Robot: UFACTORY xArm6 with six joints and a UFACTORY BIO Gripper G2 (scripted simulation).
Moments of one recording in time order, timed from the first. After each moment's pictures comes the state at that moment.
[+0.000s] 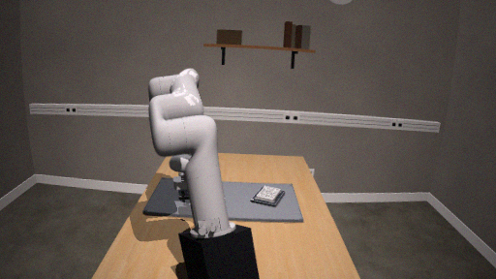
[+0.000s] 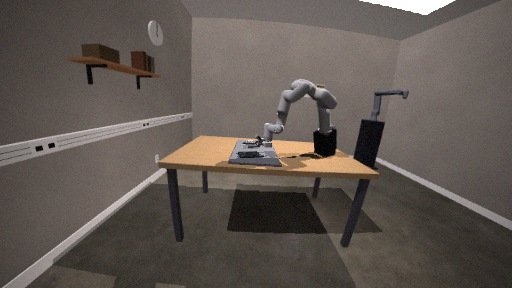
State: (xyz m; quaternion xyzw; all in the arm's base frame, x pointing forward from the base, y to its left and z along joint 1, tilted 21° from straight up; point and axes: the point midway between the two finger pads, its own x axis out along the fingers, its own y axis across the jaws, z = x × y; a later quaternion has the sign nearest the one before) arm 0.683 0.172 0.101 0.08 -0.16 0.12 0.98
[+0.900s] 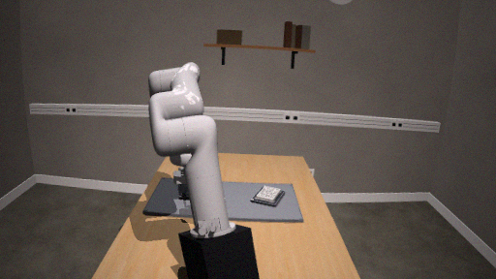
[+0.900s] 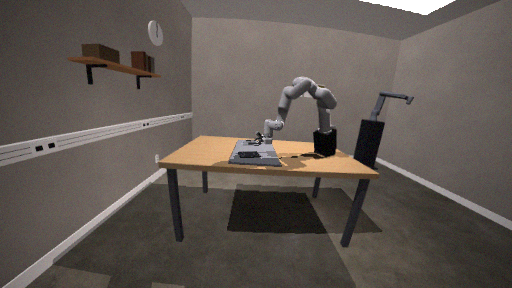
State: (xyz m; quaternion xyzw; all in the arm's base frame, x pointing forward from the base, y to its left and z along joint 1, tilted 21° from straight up) arm 0.675 0.166 0.127 0.08 -0.16 0.12 0.98
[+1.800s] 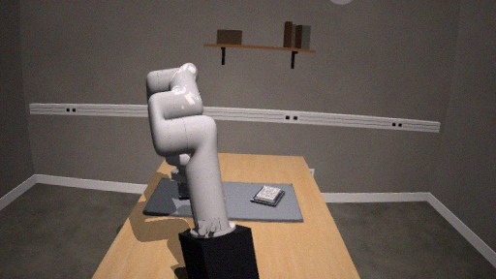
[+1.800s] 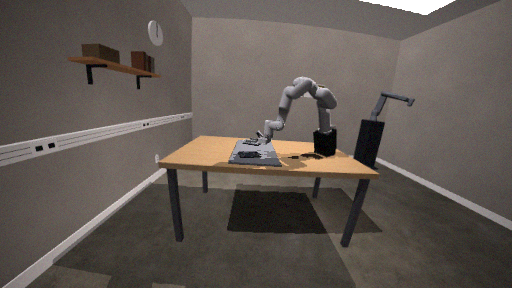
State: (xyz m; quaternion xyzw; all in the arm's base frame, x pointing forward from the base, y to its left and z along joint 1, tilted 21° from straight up) arm 0.672 0.102 0.112 0.14 -0.13 -0.18 0.97
